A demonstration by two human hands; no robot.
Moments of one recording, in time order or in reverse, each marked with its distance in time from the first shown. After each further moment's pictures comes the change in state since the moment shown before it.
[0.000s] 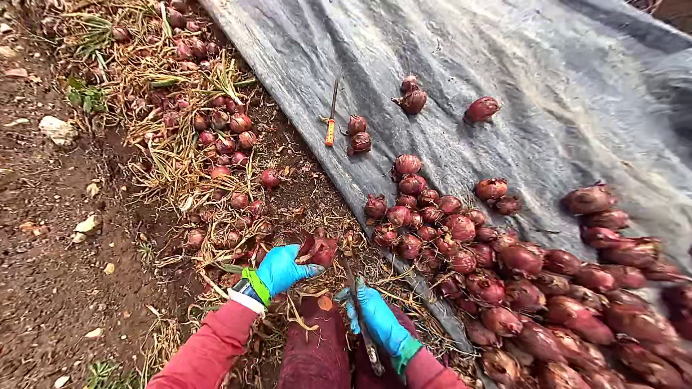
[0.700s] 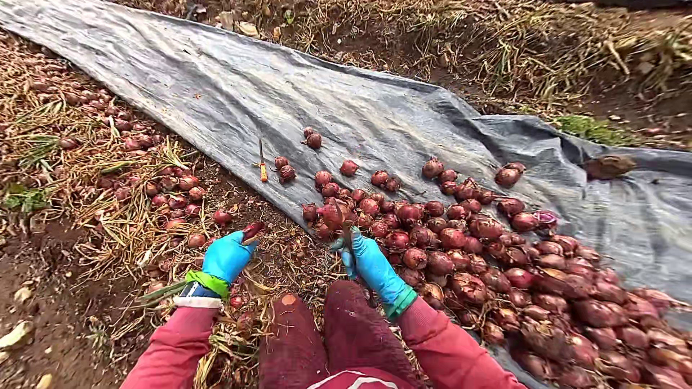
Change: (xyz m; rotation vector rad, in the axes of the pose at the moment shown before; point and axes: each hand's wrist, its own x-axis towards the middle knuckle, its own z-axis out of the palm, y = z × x) left_hand -0.093 0.079 -0.016 0.361 0.402 0.034; right_hand -0.144 -0.059 -0.040 -0.269 0.376 -0.529
